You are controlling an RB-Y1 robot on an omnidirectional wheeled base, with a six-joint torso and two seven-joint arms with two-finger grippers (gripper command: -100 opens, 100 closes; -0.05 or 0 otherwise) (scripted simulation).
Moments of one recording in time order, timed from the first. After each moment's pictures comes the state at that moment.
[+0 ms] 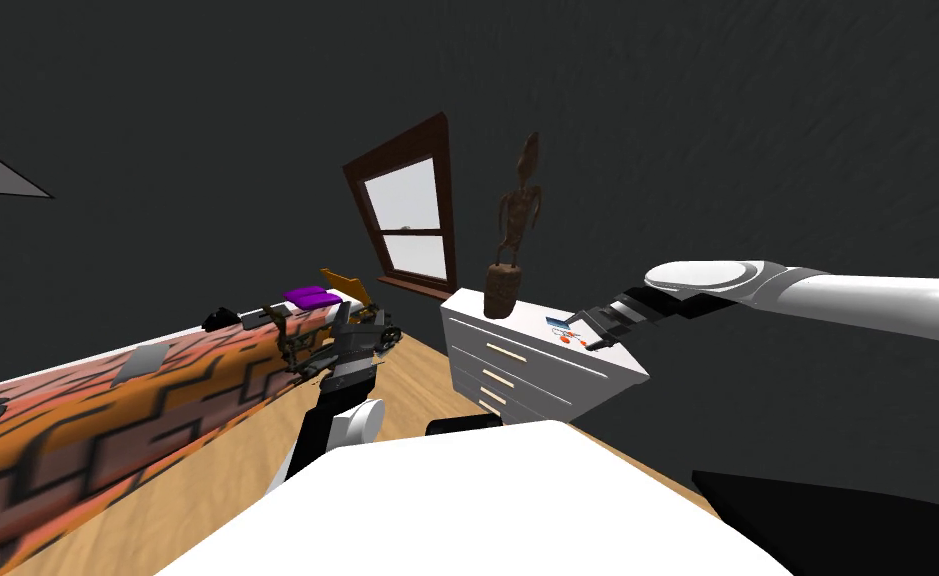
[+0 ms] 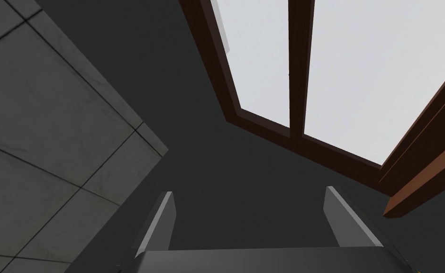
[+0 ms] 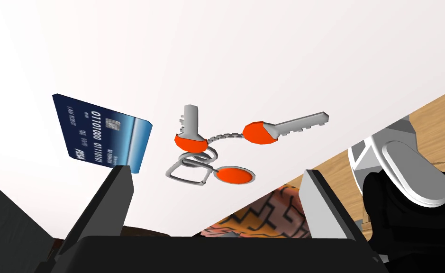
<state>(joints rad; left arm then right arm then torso) 0.49 -0.04 -0.01 -2.25 0.07 -0.41 0.17 -0.53 -1.87 0.82 -1.44 0.73 -1.26 0.17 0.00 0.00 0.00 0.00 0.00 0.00</state>
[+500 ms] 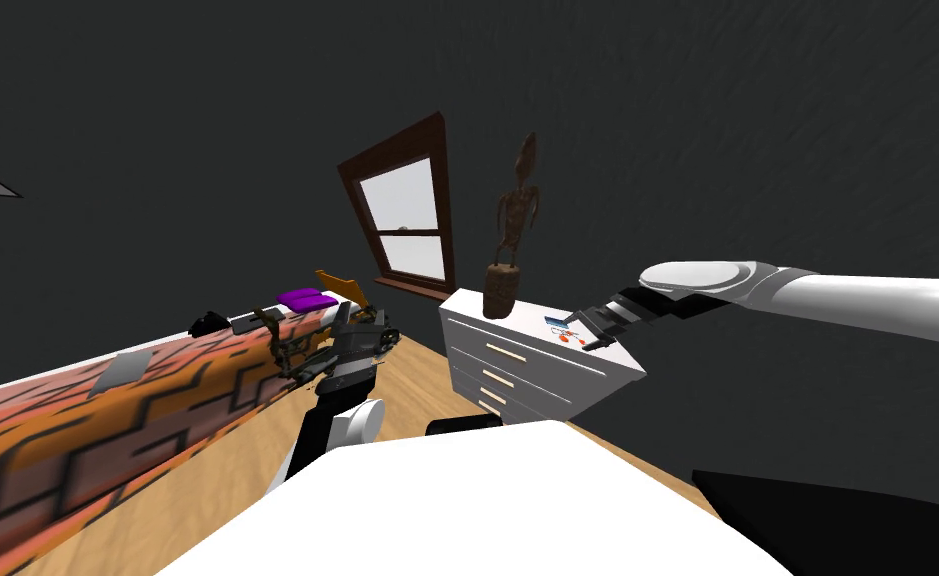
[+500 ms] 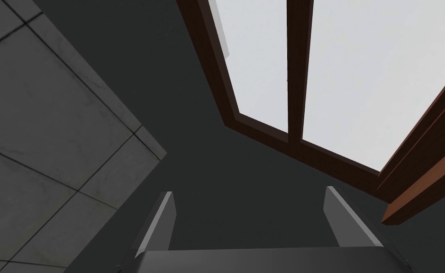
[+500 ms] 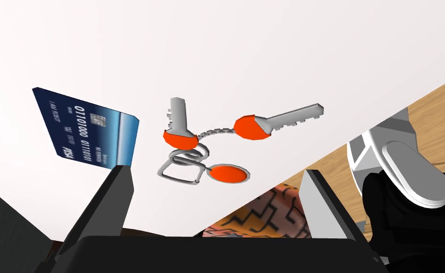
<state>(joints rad) 0.49 -0.04 -0.01 -2.25 0.07 -0.41 0.17 -0.54 -1.87 0.82 -1.49 0.75 -1.24 0.13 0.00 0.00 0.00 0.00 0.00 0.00</state>
